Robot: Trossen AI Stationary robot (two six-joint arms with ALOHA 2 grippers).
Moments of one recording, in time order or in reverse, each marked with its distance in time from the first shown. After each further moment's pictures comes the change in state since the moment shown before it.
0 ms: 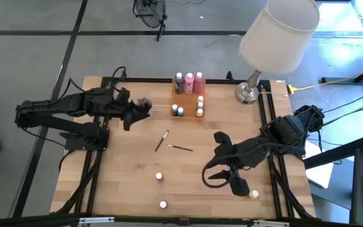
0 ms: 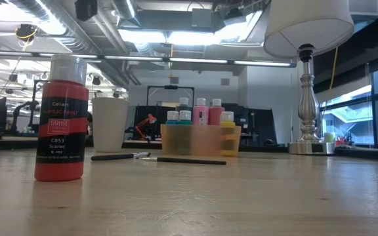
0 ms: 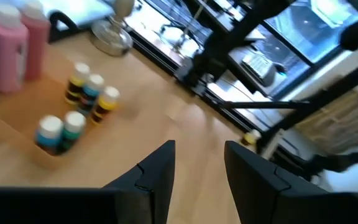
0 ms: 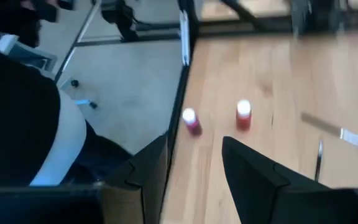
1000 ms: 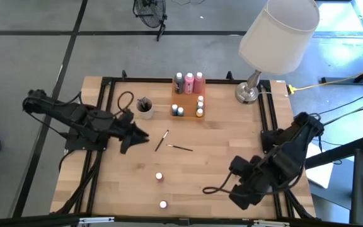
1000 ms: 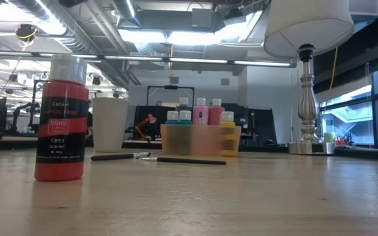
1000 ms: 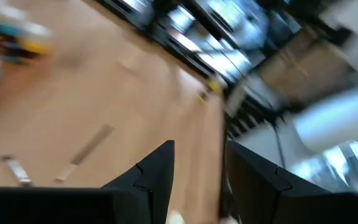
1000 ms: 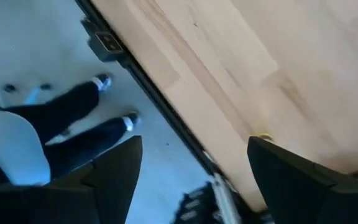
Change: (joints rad) left arm -0.391 0.075 -0.004 0.002 -0.160 -0.135; right arm 0.205 0.034 -0.162 -0.390 -0.072 1.031
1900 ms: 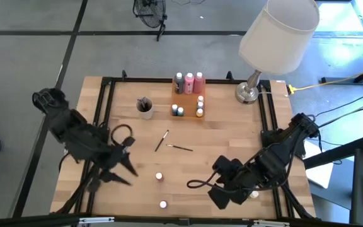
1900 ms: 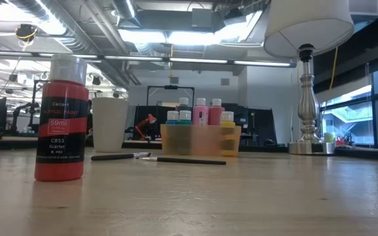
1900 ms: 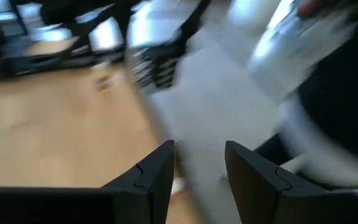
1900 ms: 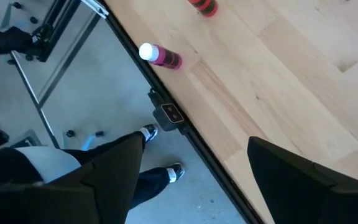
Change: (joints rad) left arm -0.363 0.439 0.776 -0.408 0.088 0.463; right arm -0.066 0.036 -0.049 0.329 0.170 -0.034
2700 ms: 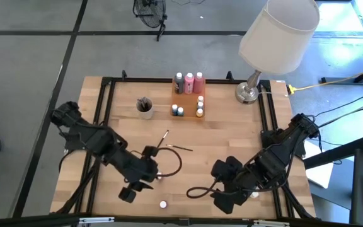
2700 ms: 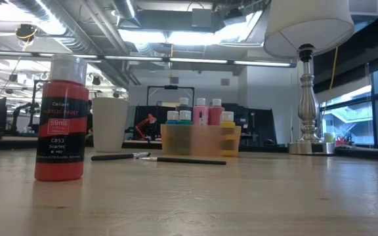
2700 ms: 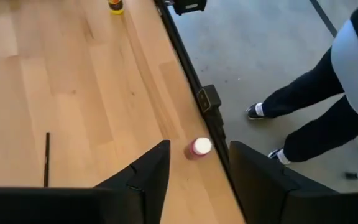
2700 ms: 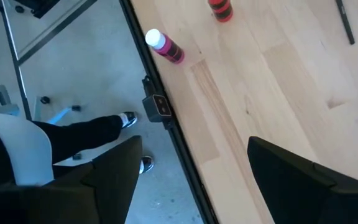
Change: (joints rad) left arm 0.114 0.319 0.194 -0.252 0.079 0.033; right arm 0.006 0.004 0.000 -0.003 -0.011 -0.272
